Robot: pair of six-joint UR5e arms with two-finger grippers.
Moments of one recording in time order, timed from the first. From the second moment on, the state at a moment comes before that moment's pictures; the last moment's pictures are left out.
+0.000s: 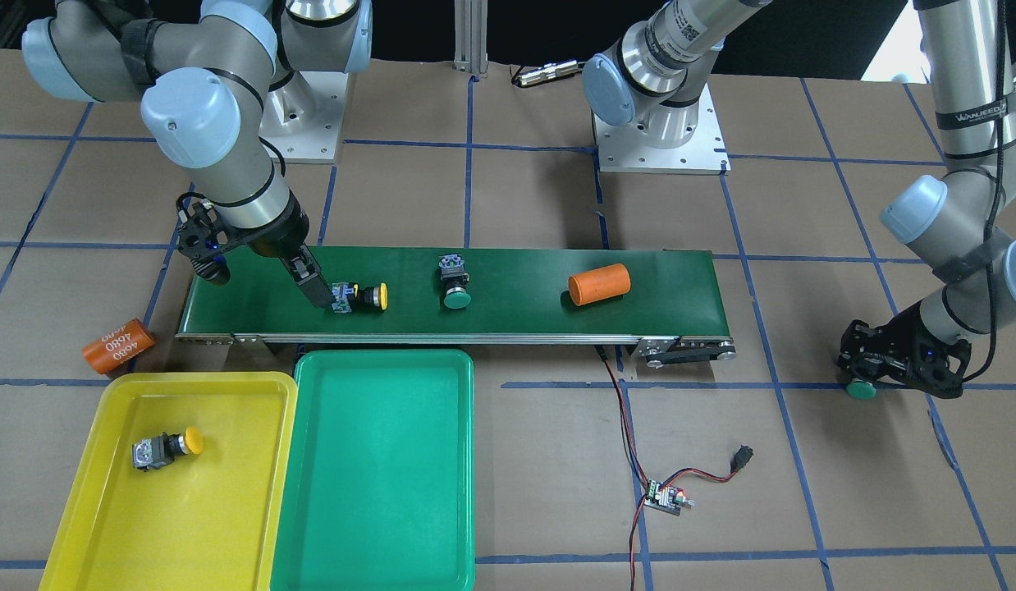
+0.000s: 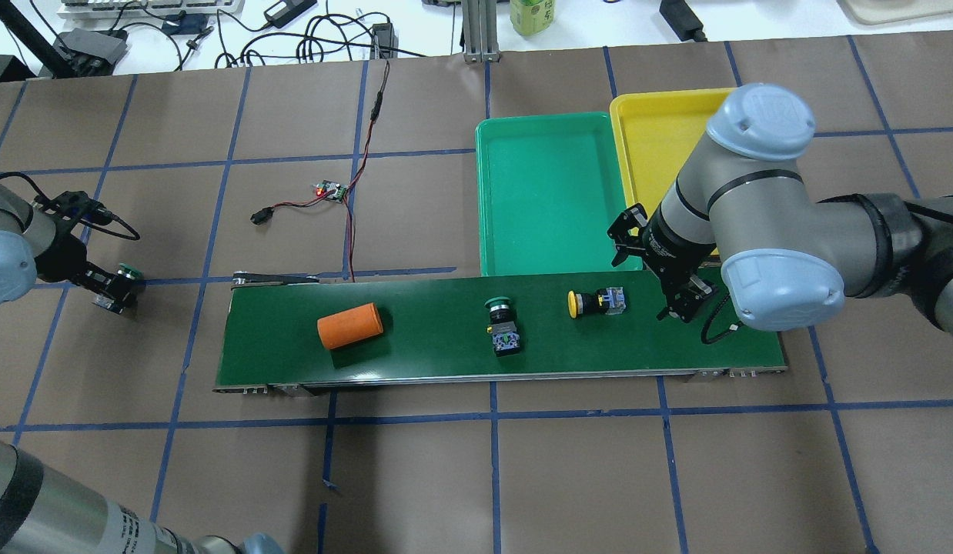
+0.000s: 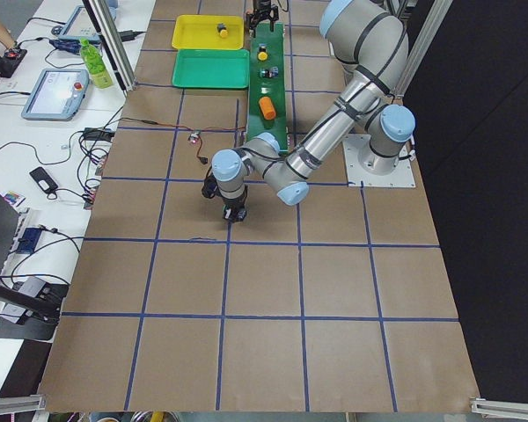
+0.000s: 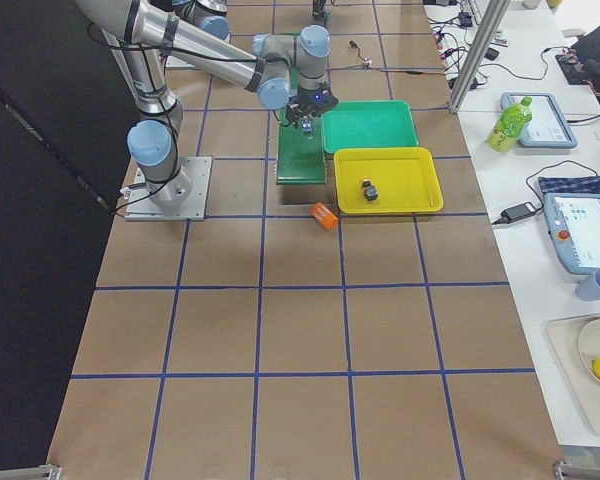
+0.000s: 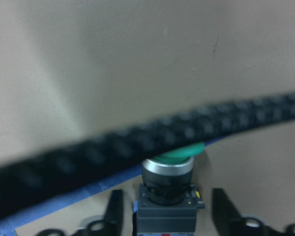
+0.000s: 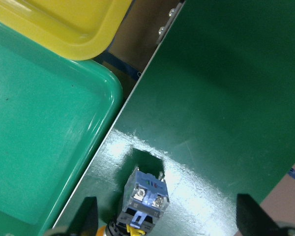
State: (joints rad) left arm -0.91 -2.04 -1.84 -0.90 1.57 1.05; right arm 1.58 -1.50 2.03 -2.05 -1.45 1.02
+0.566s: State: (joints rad) left arm -1.11 -1.84 -1.88 -1.01 1.59 0.74; right arm 1.58 -1.47 2.04 -2.06 -1.45 1.02
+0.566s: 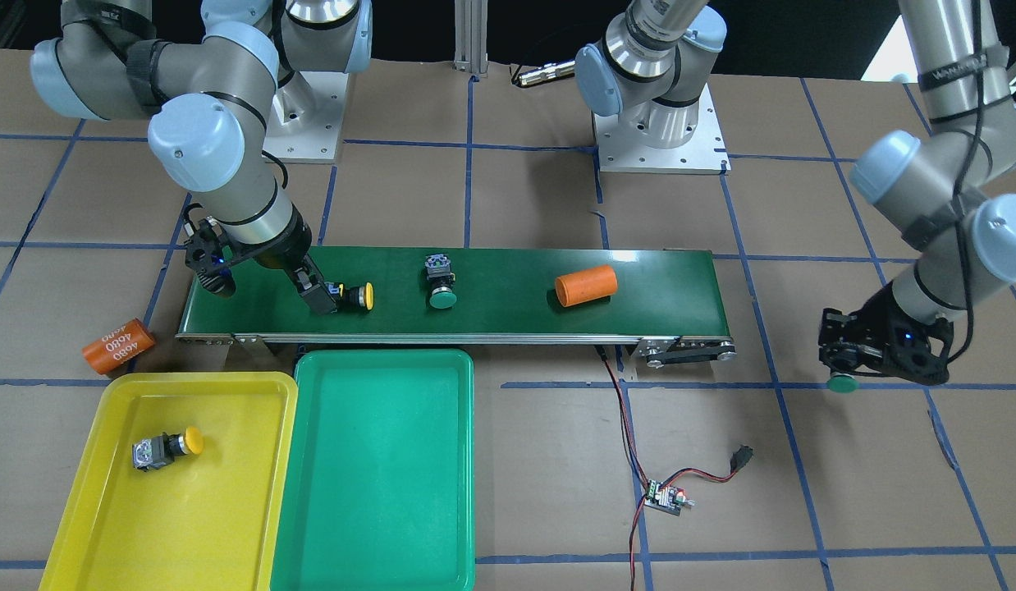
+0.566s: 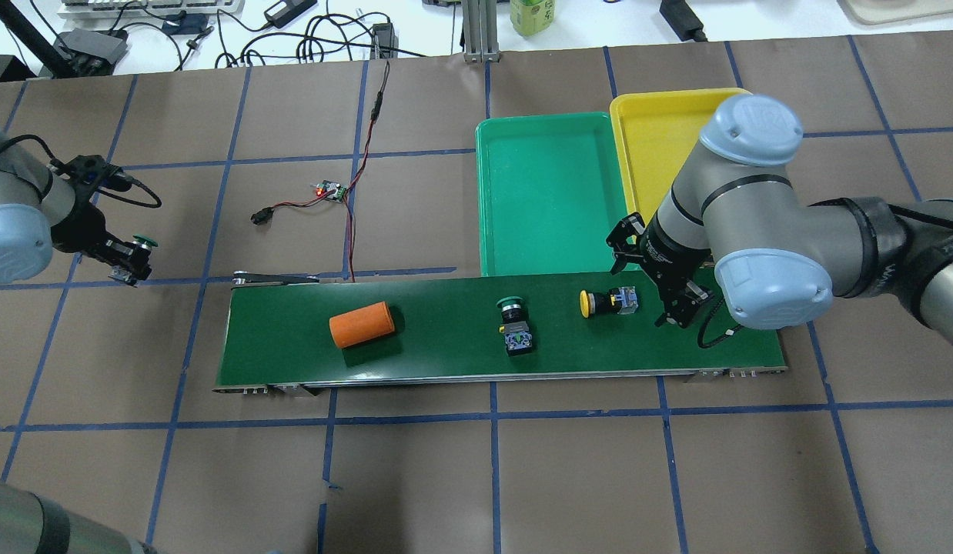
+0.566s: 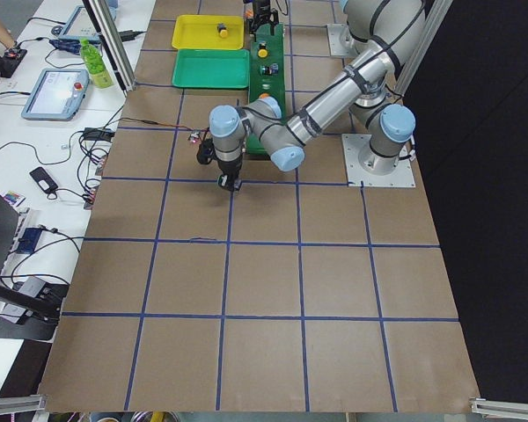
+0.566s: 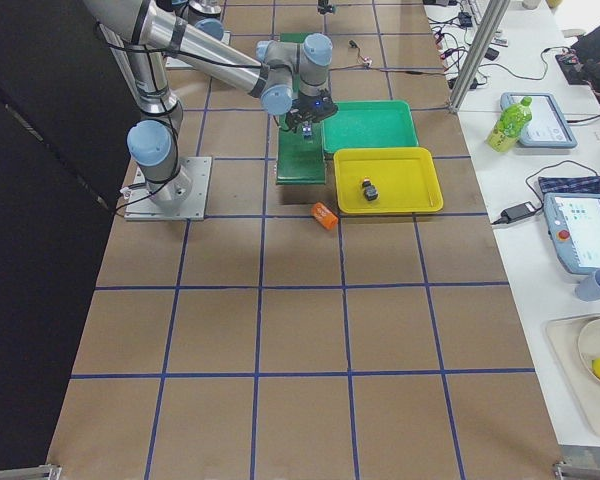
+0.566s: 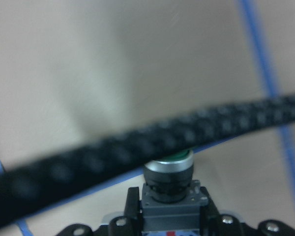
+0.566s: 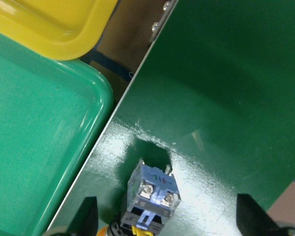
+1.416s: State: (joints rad) left arm -1.54 -1.61 -2.07 -1.10 1.58 0.05; right arm 1.57 -1.42 2.04 -2.12 -1.47 1.02
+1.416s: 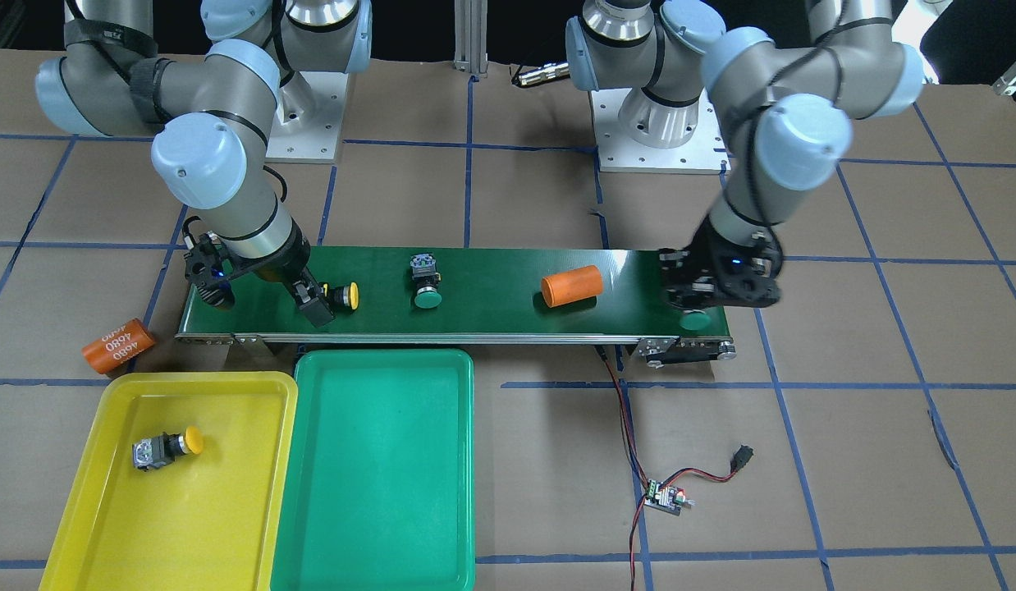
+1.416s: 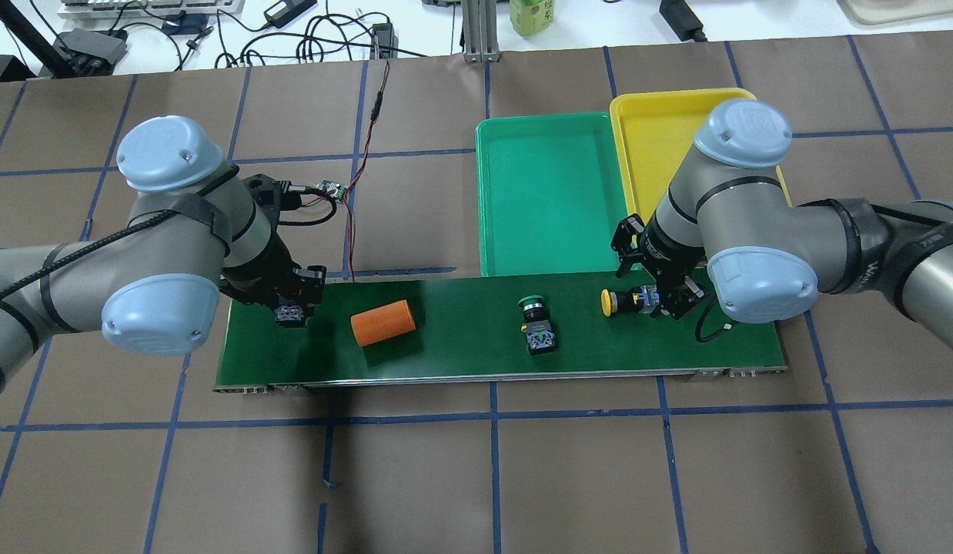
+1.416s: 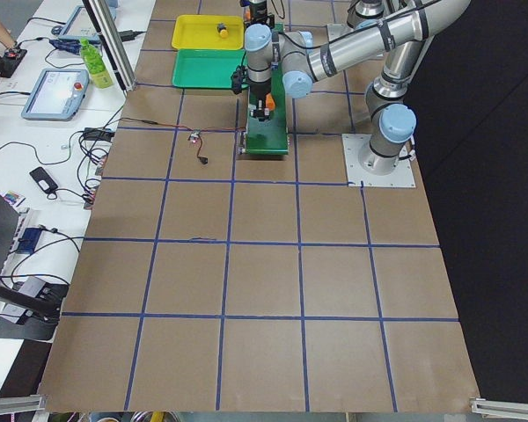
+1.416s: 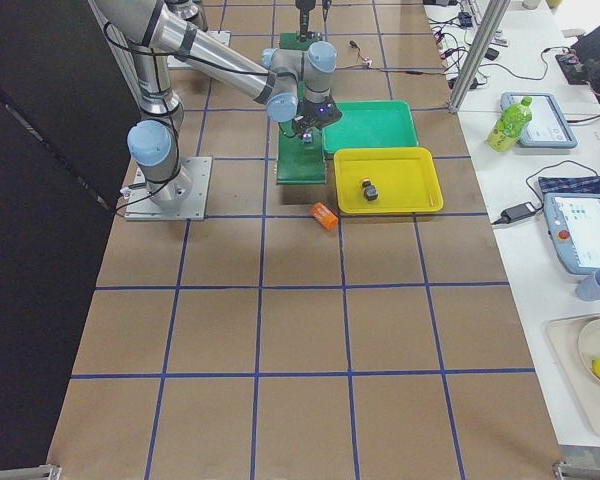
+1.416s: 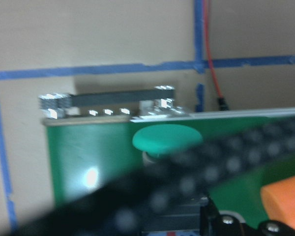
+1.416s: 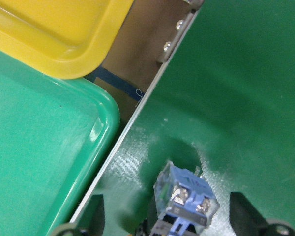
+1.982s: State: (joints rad) left arm -1.55 -1.61 -2.11 -1.05 1.58 0.04; right arm 1.52 -1.42 2.01 -2.11 -1.47 0.97
